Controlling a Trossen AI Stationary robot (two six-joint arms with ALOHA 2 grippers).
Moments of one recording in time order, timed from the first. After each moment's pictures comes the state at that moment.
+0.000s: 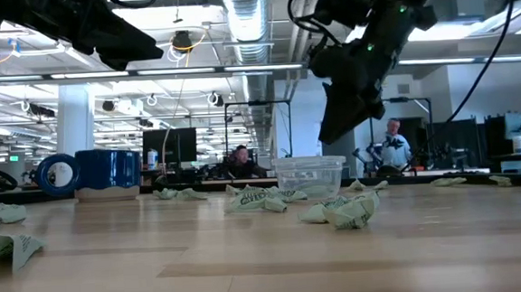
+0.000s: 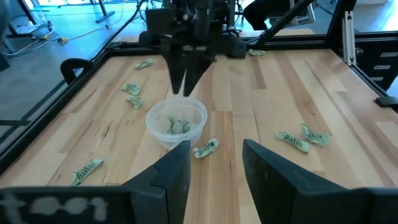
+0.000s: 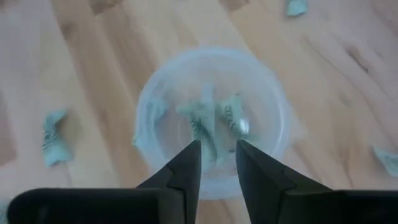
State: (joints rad) left arm -0.17 0.80 0.44 0.06 -0.24 -0.02; right arm -0.04 1.55 0.92 -0.36 0.12 0.38
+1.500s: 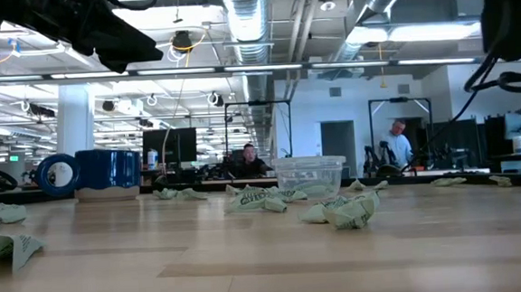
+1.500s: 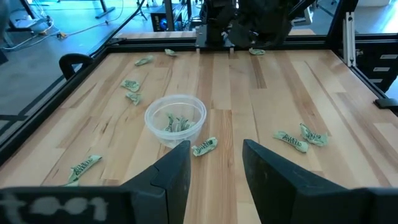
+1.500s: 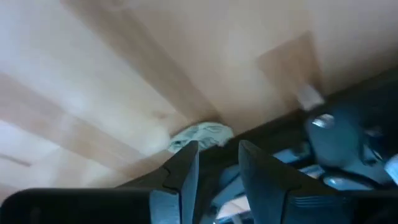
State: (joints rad) left arm -0.17 0.80 0.44 0.05 -0.24 -0.05; right arm 0.49 1.44 0.67 -1.13 -0.38 0.94
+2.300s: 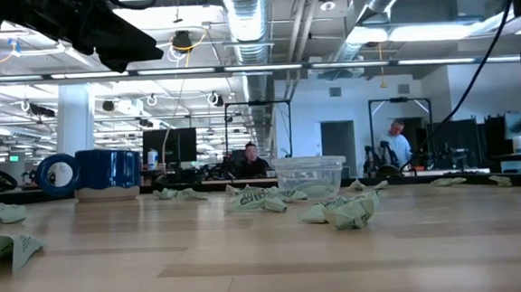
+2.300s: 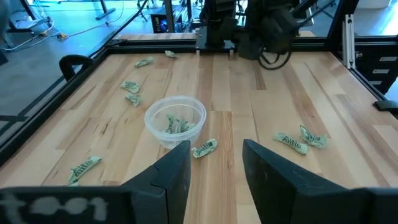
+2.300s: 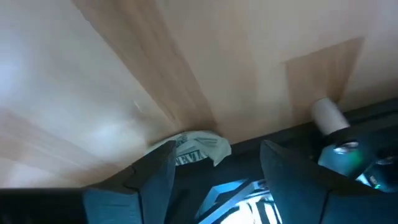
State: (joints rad) left arm -0.17 0.80 0.44 0.06 -0.24 -0.05; right arm 0.59 1.64 0.67 -1.09 -0.40 0.79
